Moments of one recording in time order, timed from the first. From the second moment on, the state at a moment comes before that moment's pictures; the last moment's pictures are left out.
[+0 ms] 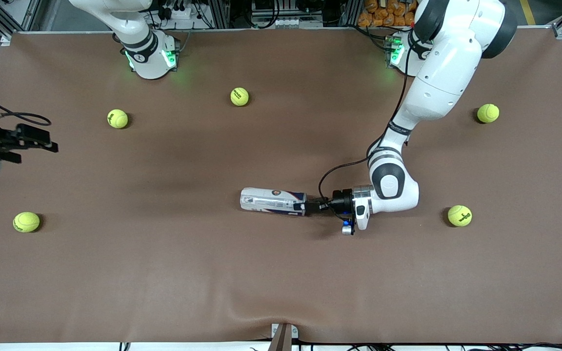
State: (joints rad) left arm -0.32 0.89 -0.12 -1.57 -1.64 2.13 0.48; right arm -0.03 0.16 -0.07 -1.44 0.13 1.46 -0.27
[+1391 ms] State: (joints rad) left arm -0.44 0.46 -0.14 -1.55 -0.51 2.16 -0.27; right arm -0.02 0.00 -0.06 -1.49 0.01 1.40 -0.06
